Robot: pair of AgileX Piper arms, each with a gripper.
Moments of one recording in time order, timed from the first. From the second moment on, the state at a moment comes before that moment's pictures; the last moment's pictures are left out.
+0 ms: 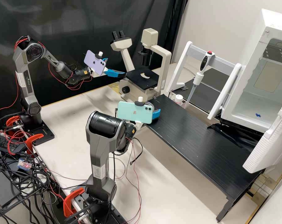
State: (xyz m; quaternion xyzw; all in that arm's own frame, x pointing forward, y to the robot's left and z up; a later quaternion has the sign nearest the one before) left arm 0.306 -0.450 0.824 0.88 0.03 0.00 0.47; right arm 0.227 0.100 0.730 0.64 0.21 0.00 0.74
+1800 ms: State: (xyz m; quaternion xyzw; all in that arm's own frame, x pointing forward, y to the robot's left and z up) left arm 0.306 -0.450 0.824 0.88 0.03 0.00 0.47; right arm 0.247 0.085 0.729 0.68 0.23 -0.02 0.70
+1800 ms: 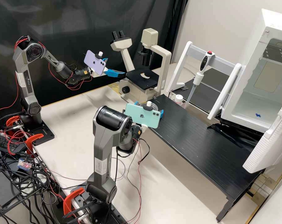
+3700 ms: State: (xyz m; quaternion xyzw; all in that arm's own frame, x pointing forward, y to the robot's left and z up) left arm 0.306 -0.450 0.824 0.88 0.03 0.00 0.47; right arm 0.261 0.037 0.827 0.71 0.09 -0.01 0.70
